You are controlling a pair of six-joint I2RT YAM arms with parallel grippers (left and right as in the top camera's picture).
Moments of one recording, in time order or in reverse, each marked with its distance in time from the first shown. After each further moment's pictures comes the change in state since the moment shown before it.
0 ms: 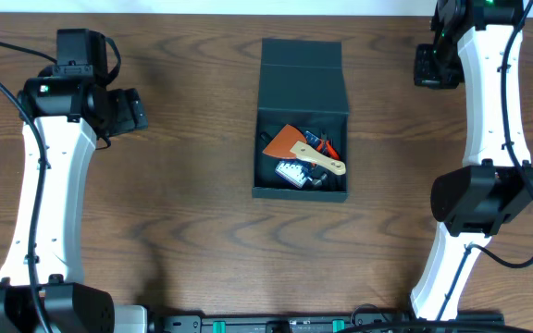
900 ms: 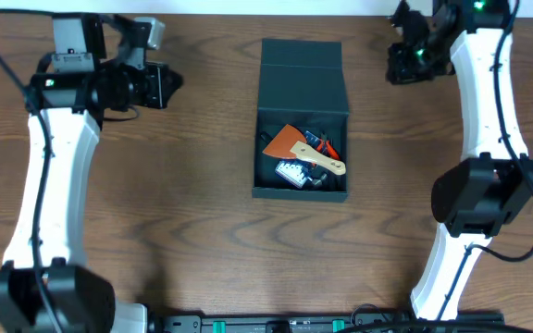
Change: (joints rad) left arm 0.001 0.079 0.001 0.308 0.913 0.356; right arm -0.001 -0.006 -0.189 0.260 -0.513 -0.359
